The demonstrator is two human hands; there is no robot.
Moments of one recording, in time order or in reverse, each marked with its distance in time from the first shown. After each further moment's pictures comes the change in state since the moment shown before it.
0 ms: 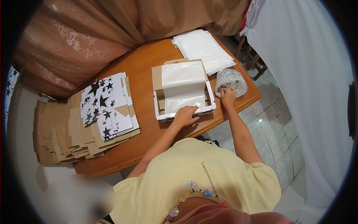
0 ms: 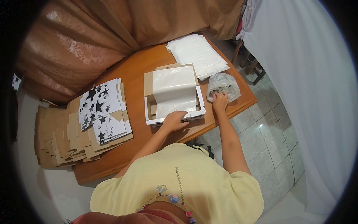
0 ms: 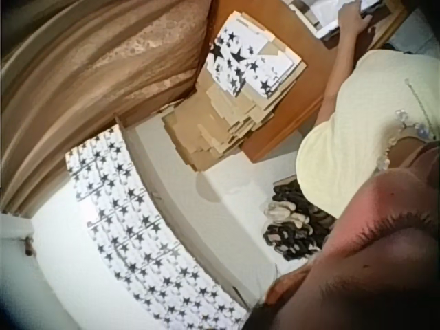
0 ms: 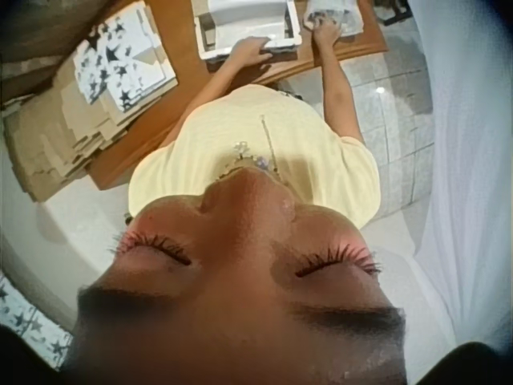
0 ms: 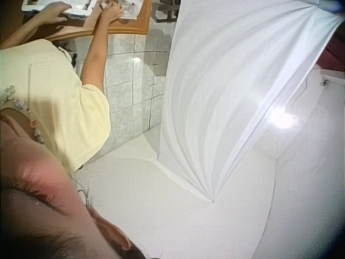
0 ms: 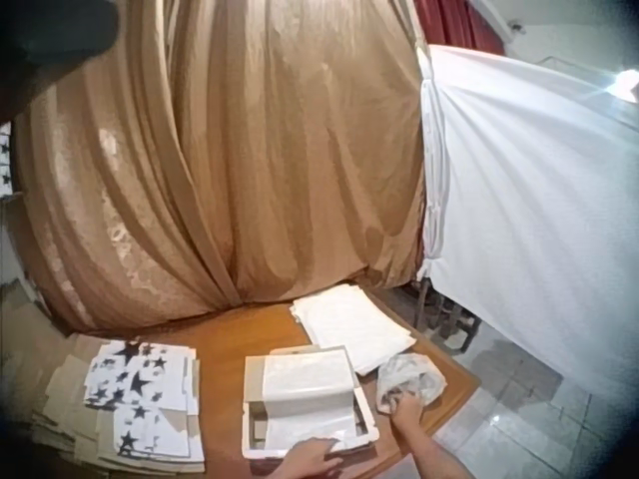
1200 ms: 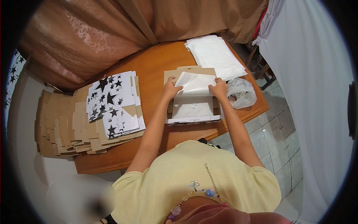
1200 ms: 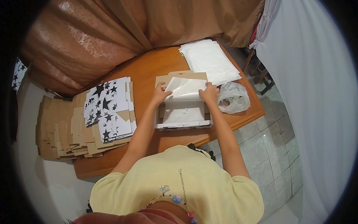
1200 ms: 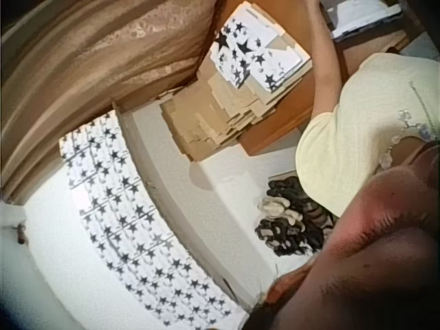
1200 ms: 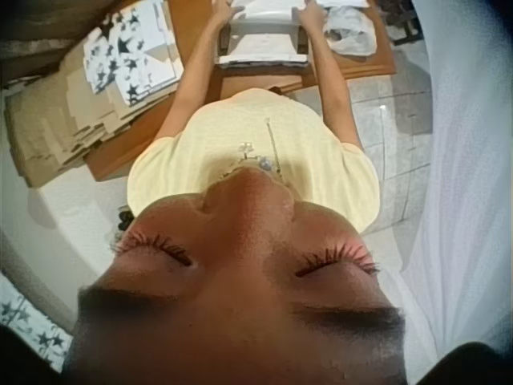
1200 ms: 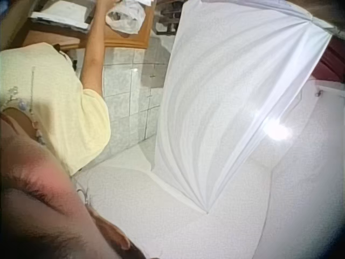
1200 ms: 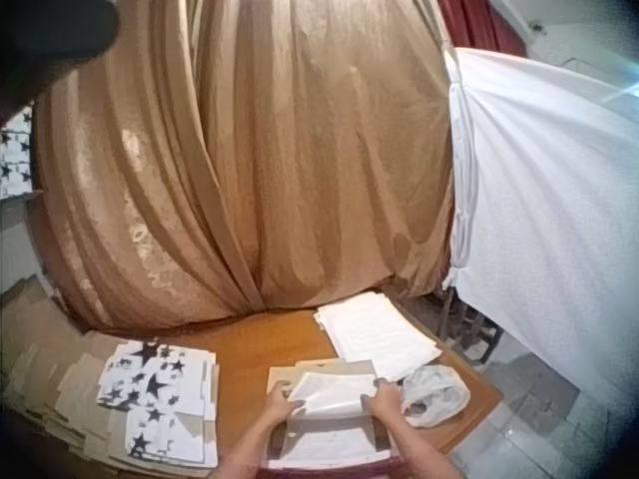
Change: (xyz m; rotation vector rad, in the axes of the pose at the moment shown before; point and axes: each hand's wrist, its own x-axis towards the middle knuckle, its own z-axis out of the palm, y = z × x) left_hand 0.052 -0.125 -0.080 -0.440 0.541 -0.506; right_hand 0.067 -0.135 -0.002 0.150 -0.400 0.202
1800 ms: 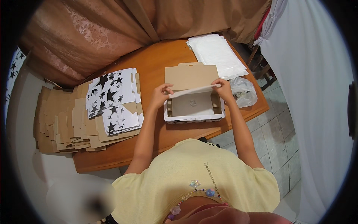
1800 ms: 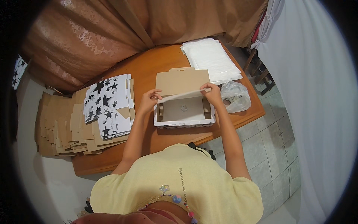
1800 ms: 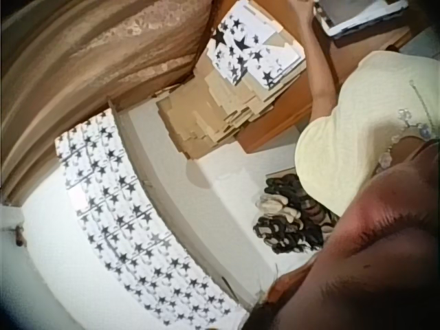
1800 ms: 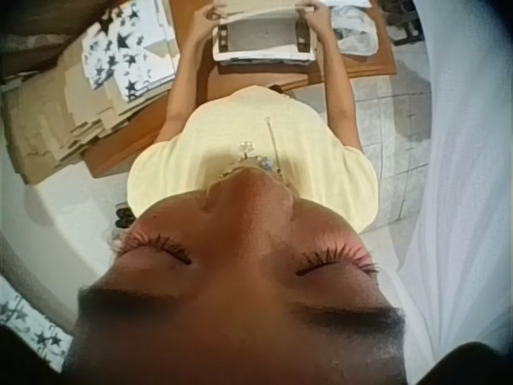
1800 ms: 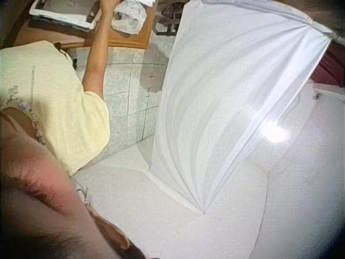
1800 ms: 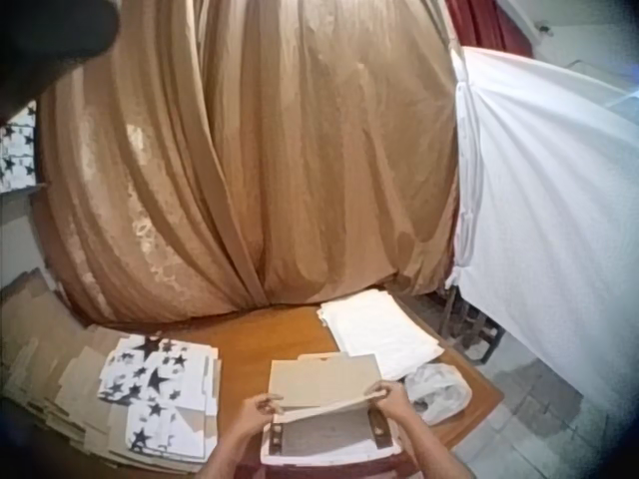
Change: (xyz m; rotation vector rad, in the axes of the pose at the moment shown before) left_hand -0.052 -0.012 -0.055 -0.334 -0.156 0.095; right_hand -0.007 0.021 -0.012 0.694 -0.160 -0.398
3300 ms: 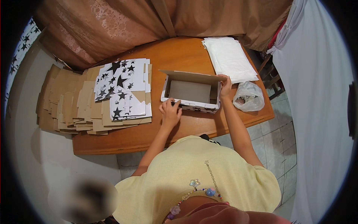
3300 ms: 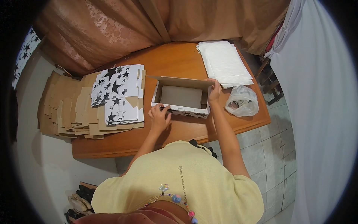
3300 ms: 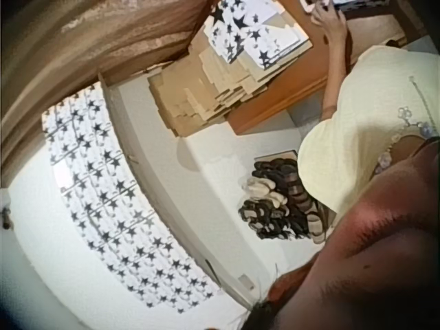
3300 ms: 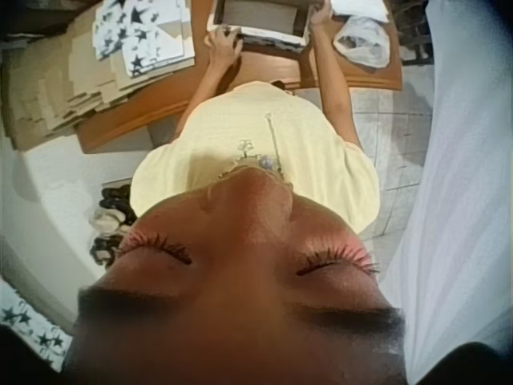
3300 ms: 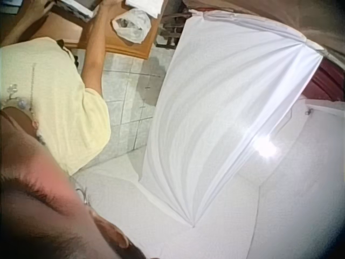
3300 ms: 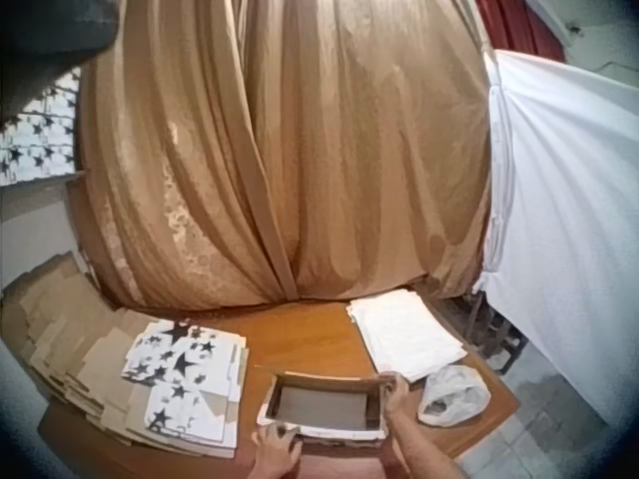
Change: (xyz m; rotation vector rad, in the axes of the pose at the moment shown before) left_hand -0.112 -0.027 0.049 0.910 0.428 0.283; right_hand 0.007 -0.005 0.061 0.680 0.305 0.038
